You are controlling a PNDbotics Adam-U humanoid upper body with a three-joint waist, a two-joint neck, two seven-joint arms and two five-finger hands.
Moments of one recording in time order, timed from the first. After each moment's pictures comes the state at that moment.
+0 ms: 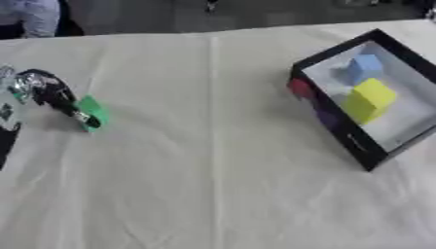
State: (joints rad) left arm -1.03 0.39 -0.18 -0.64 -0.94 0.32 -0.66; right arm -0.38 -0.93 -0.02 -1.61 -0.38 -0.06 0.23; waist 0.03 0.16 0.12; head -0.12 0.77
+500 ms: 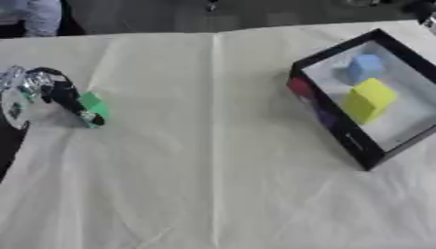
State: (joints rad) left arm -1.04 0.38 -0.21 -0.66 -0.95 0.30 -0.67; right arm -0.37 -0.93 -0.02 -1.61 -0.35 -0.06 0.23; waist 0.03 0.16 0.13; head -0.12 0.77
